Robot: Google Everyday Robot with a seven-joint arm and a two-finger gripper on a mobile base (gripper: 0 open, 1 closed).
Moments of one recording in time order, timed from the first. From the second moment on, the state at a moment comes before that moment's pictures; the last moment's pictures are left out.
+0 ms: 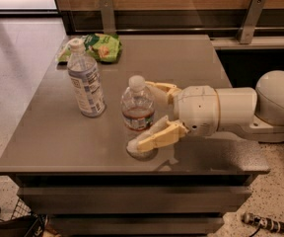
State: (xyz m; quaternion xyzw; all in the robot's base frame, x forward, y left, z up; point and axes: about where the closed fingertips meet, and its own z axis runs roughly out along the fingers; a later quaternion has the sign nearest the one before) arm 0.429 0.003 0.914 -0.52 0.54 0.43 0.51
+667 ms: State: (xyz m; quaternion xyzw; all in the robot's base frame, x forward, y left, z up) arm 0.427 0.009 0.916 -0.53 0.53 0.43 0.50
